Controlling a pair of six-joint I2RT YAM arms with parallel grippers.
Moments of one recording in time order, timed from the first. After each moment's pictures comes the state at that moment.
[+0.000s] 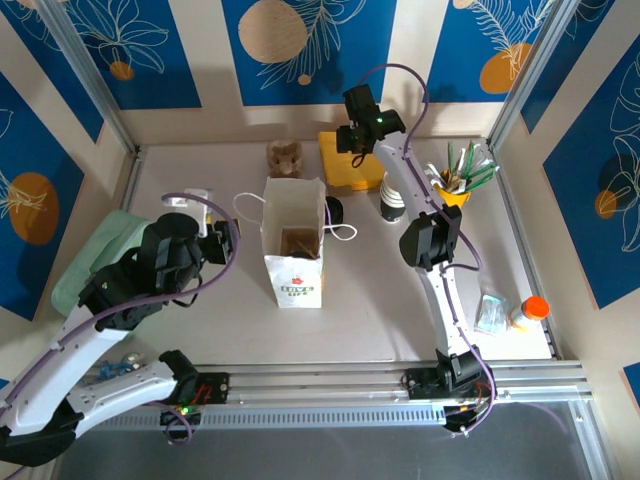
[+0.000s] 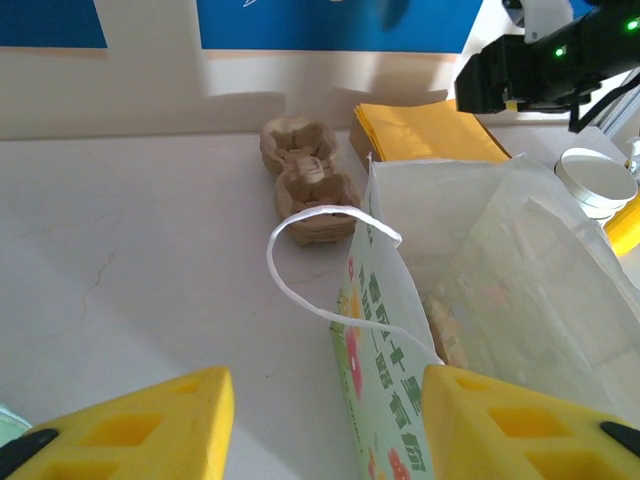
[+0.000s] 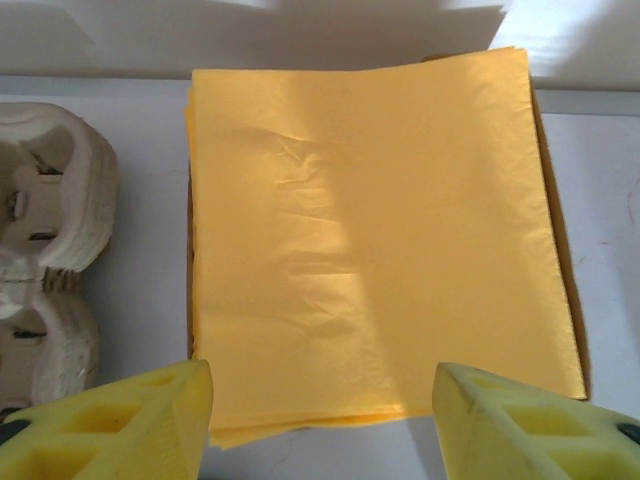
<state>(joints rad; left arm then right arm) -0.77 0.84 1.20 -0.83 -0.46 -0.39 0.39 2.47 2.67 -1.10 0.19 0.27</state>
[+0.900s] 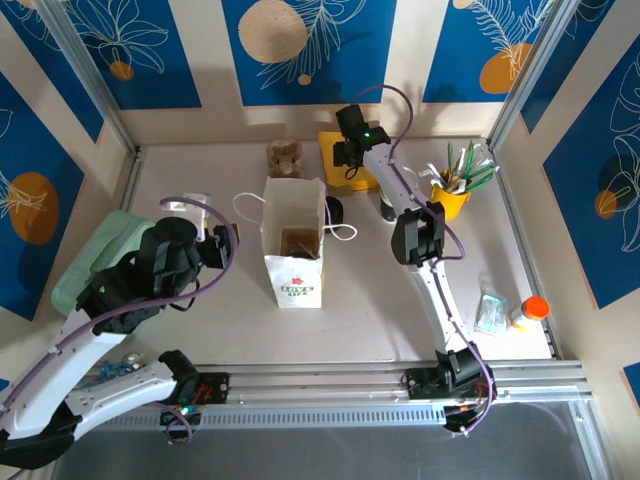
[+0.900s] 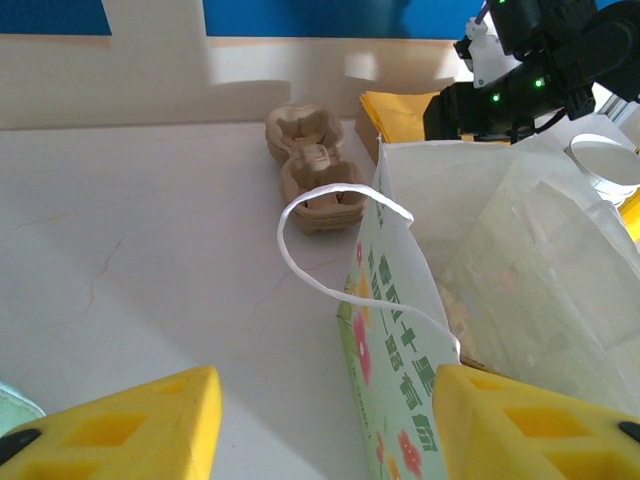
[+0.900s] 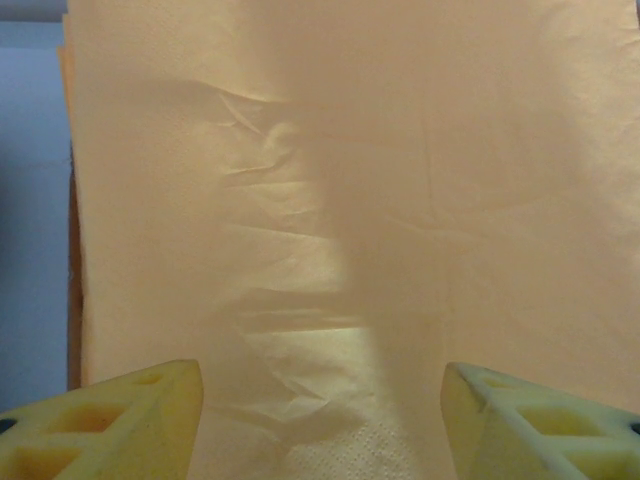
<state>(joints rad) -0.77 0.82 1.18 -0.86 -0.46 -0.40 0.38 2.64 2.68 -0.99 0.23 0.27</state>
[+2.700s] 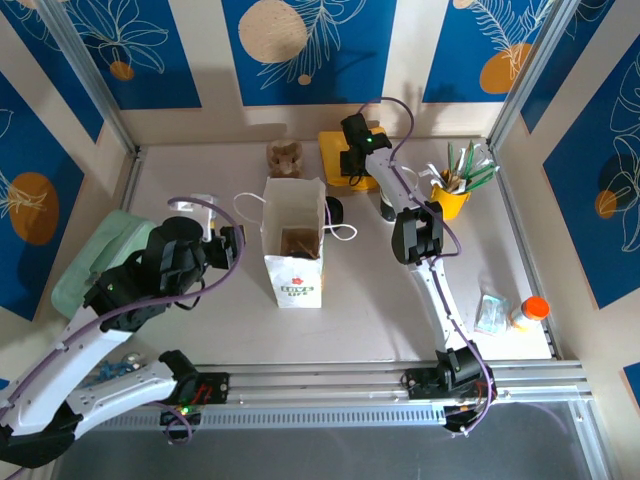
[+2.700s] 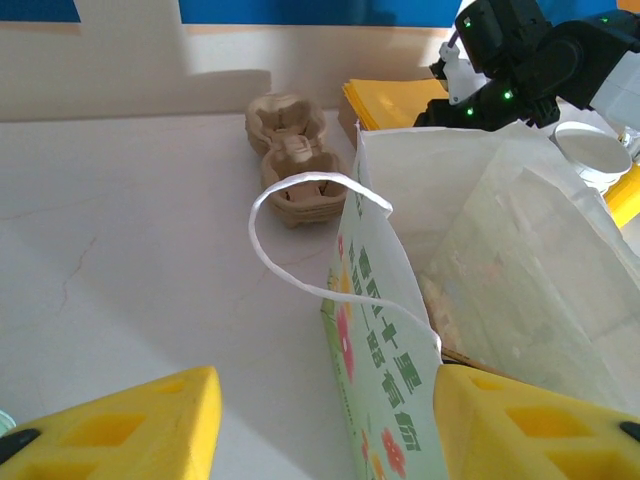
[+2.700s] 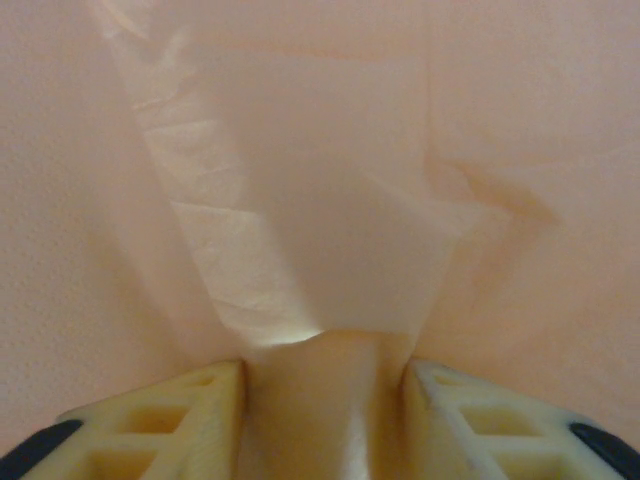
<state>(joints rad) -0.77 0.83 1.15 -0.82 -0.42 -0.40 0.35 2.71 2.69 -1.01 0.15 0.30</state>
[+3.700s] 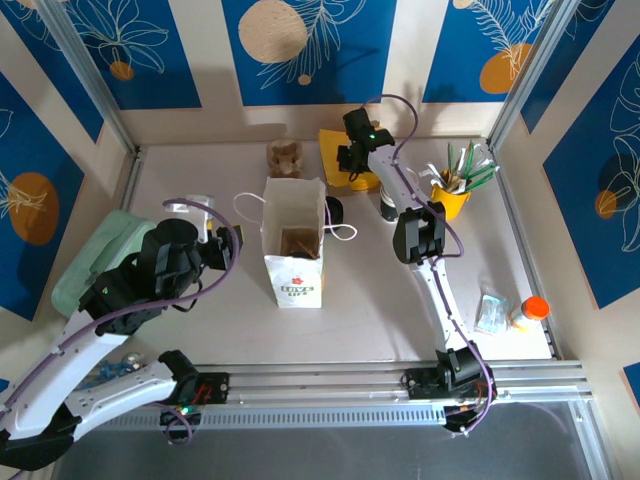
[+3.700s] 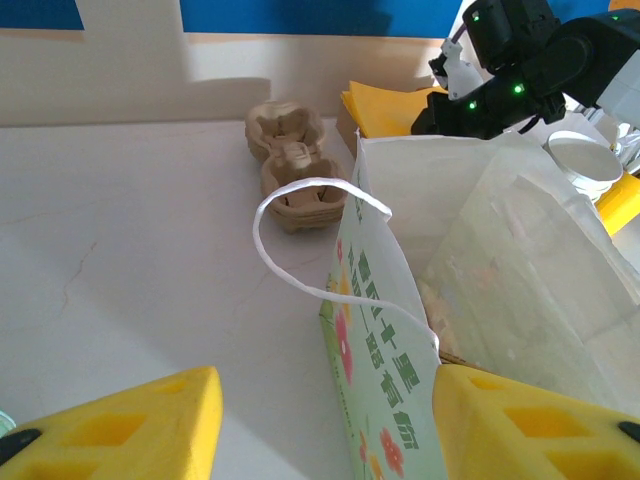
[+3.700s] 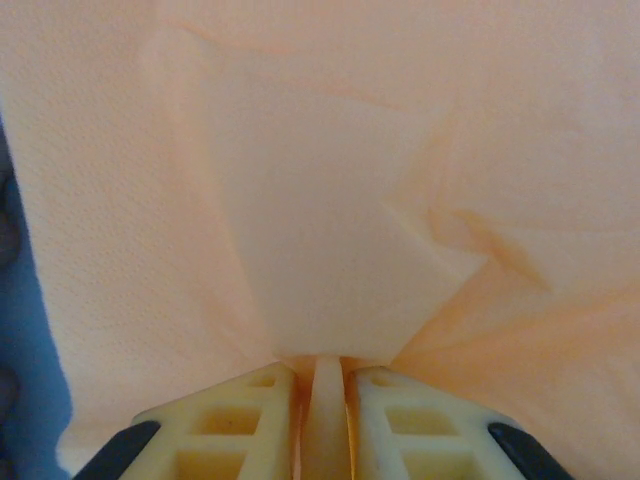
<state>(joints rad) -0.77 0.81 1.15 -0.82 -0.42 -0.40 0.34 2.69 2.71 -1.01 0.01 0.36</state>
